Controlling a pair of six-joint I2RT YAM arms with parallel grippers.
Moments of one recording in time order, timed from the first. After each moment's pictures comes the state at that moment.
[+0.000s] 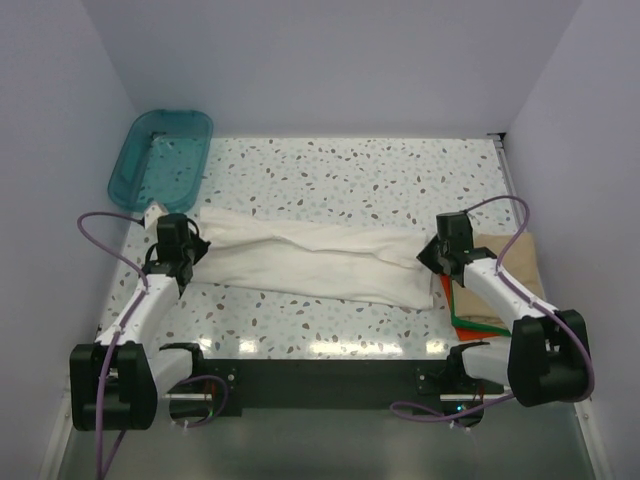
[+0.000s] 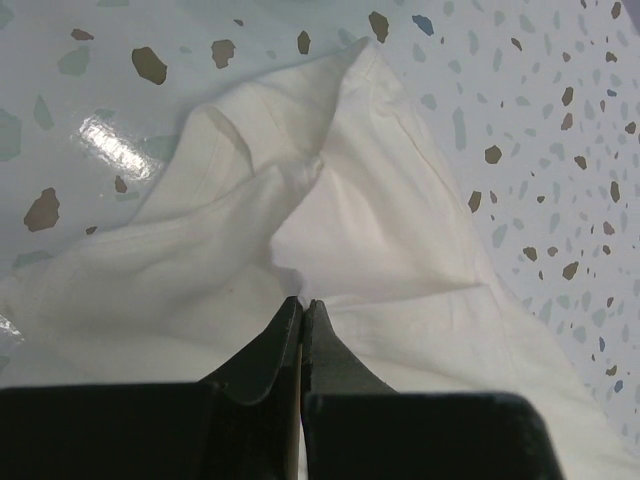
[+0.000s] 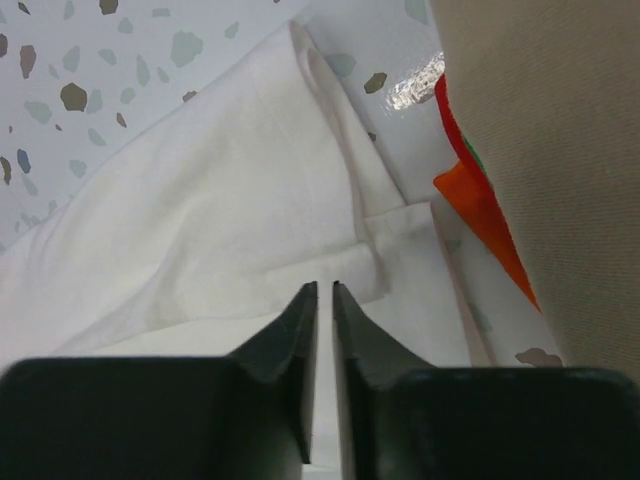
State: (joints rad) left arm 0.03 1.10 0.54 -0.12 -0.21 -0.76; right arm 0.17 1.24 0.64 -0.31 0.14 0.85
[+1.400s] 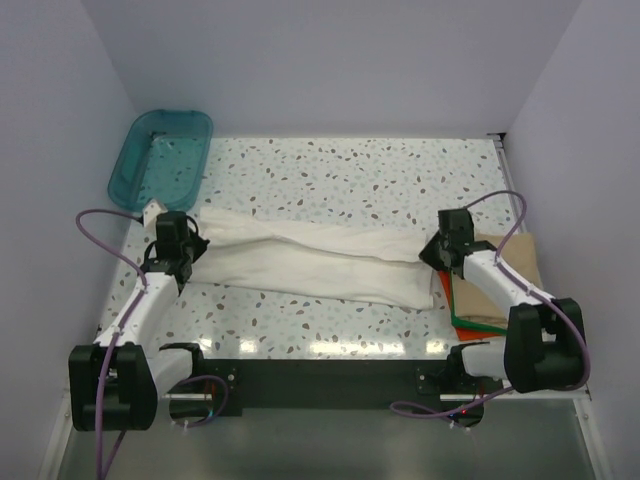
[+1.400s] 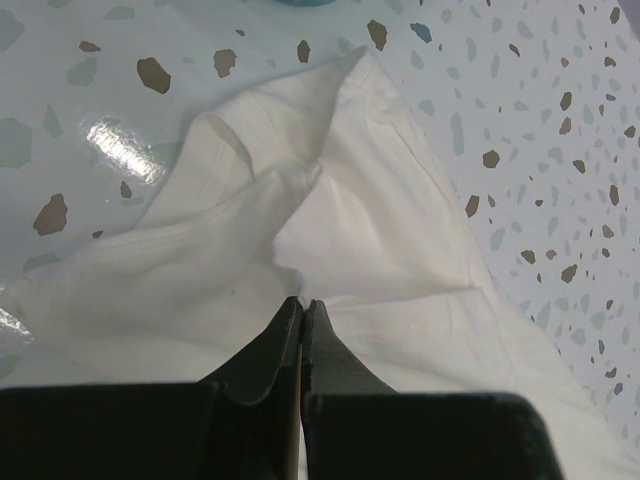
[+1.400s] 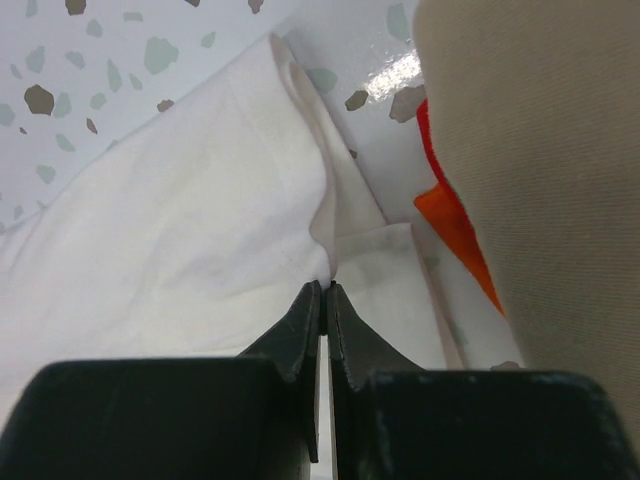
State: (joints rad) left arm 0.03 1.08 0.57 -0.15 -0.22 -0.76; right arm 0.14 1.30 0.68 -0.34 0.12 0.78
